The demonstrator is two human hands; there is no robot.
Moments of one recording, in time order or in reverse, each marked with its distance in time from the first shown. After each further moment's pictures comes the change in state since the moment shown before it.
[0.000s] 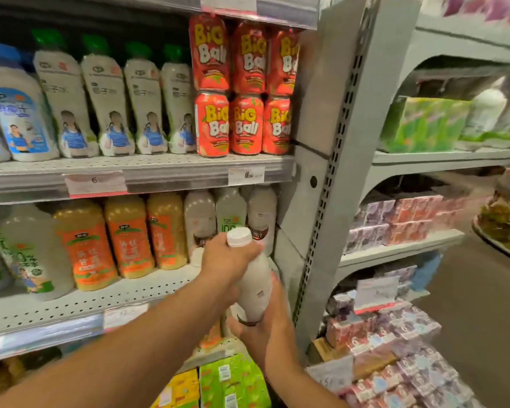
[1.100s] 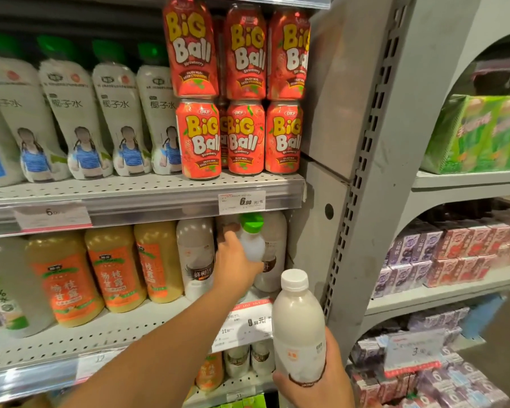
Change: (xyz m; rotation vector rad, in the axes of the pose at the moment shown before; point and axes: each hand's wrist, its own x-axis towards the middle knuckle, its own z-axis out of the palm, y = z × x) left_hand 0.152 -0.037 0.051 0.845 0.157 0.275; right_hand 0.050 -0.018 -0.097 0.231 -0.176 0.104
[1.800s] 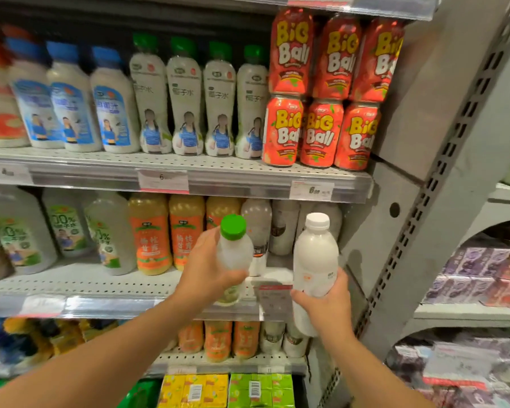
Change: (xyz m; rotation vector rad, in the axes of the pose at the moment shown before) left_hand -0.085 -0.097 -0.132 -0.203 0.148 0.182; right_hand 0.084 0.038 0.065 -0.116 0.127 -0.087
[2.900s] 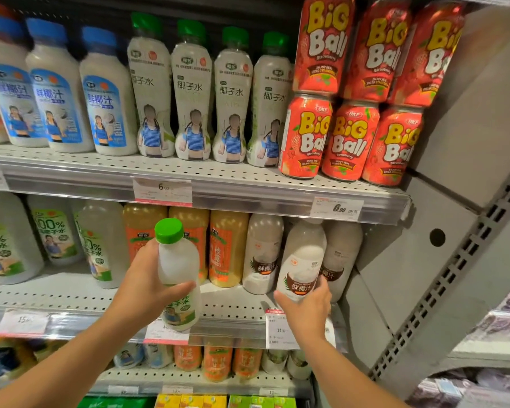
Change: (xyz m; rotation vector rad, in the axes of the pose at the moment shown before) left_hand 0.019 -0.080 -0.066 0.144 0.059 -0.134; right_hand 0.062 0.035 0.090 -0.207 0.104 0.072
